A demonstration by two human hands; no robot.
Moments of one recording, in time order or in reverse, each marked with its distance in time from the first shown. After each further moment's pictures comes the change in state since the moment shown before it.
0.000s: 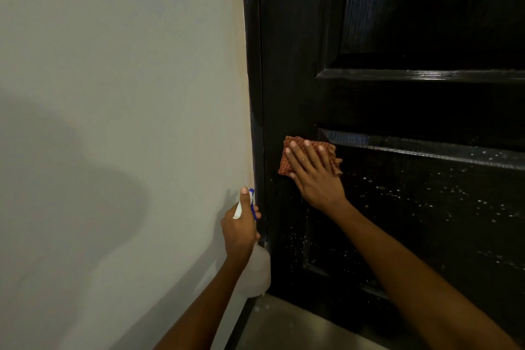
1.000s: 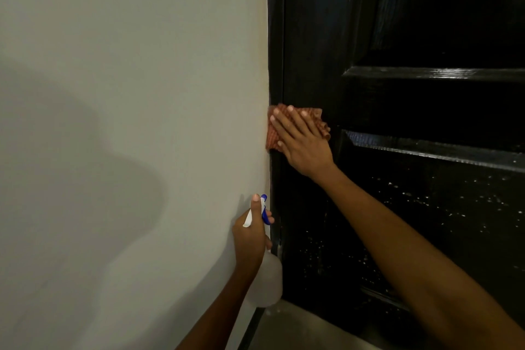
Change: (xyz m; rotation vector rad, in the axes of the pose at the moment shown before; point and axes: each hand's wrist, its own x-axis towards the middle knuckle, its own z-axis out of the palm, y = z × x) left_hand 0.008 -0.010 -0.017 -0.010 -0.081 0.003; right_hand 0.108 -0.025 -0.011 -0.005 0.049 -0.072
